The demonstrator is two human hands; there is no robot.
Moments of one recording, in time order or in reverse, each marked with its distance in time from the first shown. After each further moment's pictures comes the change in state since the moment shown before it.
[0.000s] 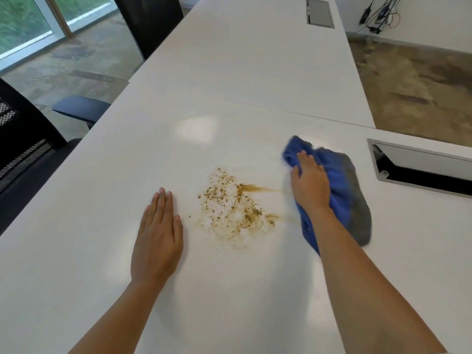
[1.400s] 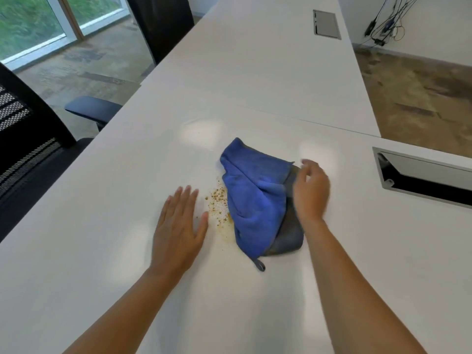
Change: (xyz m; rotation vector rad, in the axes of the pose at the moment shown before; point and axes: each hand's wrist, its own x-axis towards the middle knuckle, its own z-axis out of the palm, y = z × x) left_hand 0.010 0.023 -0.008 -0.048 0.056 0.085; right_hand -0.022 -0.037 -0.005 0.391 0.277 0.211
